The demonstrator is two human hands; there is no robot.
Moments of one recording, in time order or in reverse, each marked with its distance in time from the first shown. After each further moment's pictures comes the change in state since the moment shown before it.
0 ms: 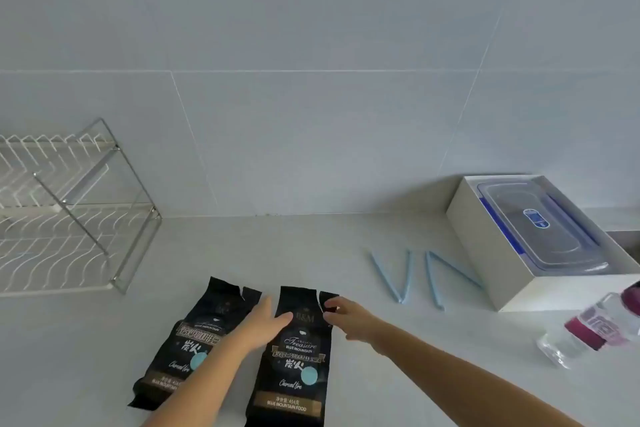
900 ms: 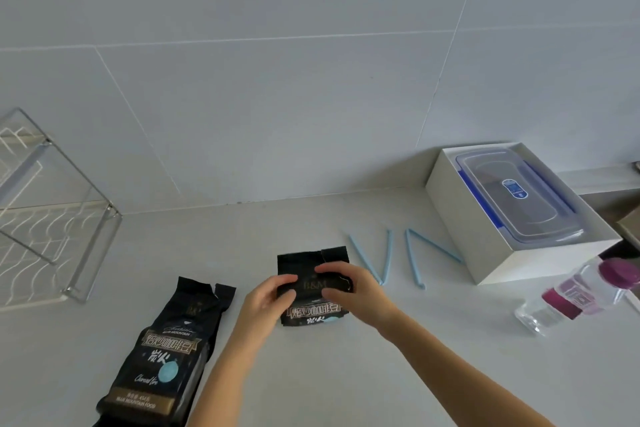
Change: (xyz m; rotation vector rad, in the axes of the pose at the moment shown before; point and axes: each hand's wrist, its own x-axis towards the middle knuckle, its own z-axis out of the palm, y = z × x) left_hand -0.022 0.041 0.031 -0.379 -0.028 0.351; right_hand -0.029 -0.005 -0.045 0.167 0.132 -0.391
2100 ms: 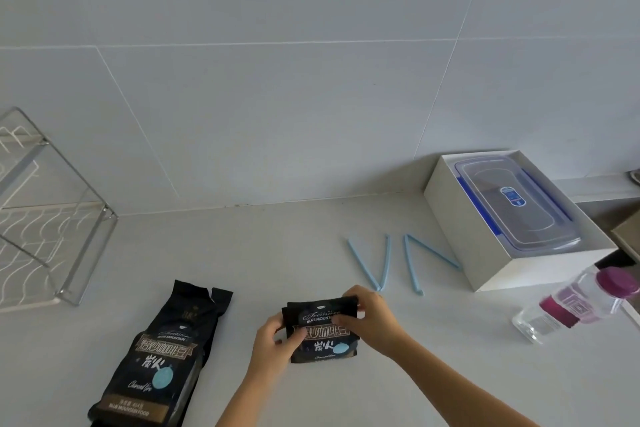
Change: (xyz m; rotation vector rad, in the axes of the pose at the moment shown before) left_hand 0.002 -0.072 0.022 0.044 0.097 -0.035; right_hand -0.001 0.047 -0.008 -0.322 0.126 0.038
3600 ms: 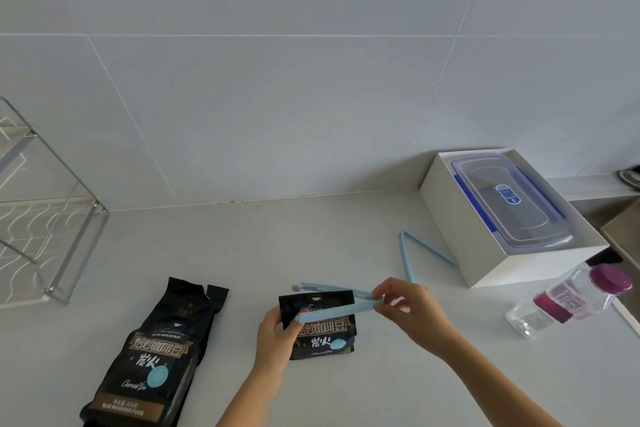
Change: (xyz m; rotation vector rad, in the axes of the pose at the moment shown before) left_hand 0.007 -0.001 0.015 -0.248 0.051 -0.079; right_hand -0.031 0.003 -0.063 -0.136 0.072 -0.124
